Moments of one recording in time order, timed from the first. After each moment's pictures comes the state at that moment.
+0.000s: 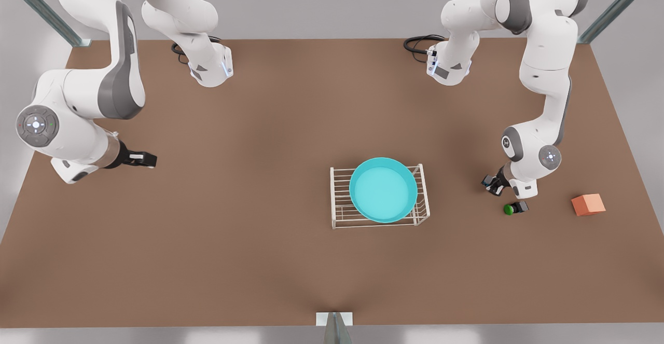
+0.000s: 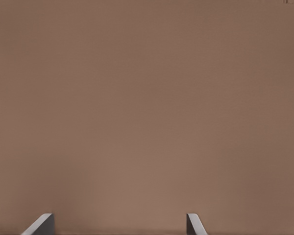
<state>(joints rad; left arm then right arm) 0.06 0.46 0.11 -2.19 -0.13 2.57 -0.72 -0.07 0.22 0.12 -1.47 -0.09 1.51 0.10</state>
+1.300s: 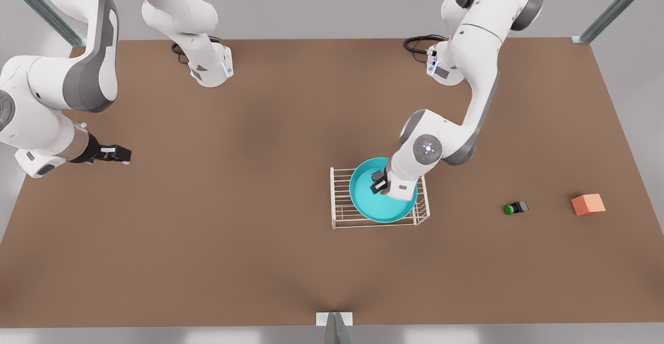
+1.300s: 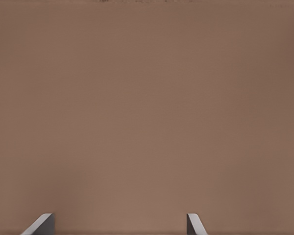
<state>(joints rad) -0.33 0.45 -0.18 -1.63 -0.10 2.11 -1.07 -0.11 0.20 0.08 -1.42 -0.09 1.49 -0.02</state>
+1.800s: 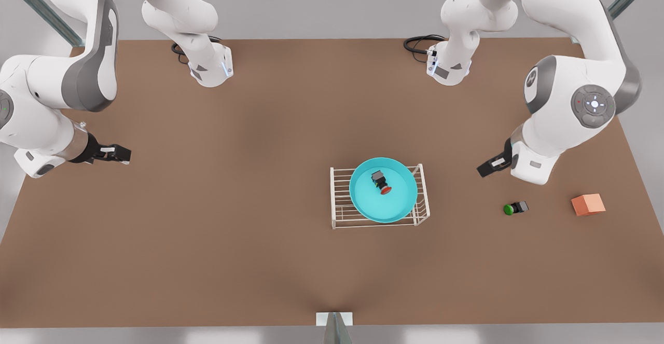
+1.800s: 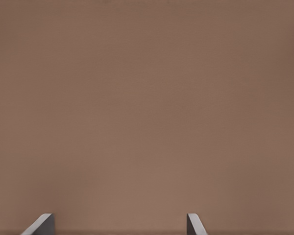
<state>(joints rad) -0.13 0.26 -0.05 -1.33 0.00 1.51 -0.56 -0.12 0.20 0.08 -1.41 -0.08 1.49 -0.03</state>
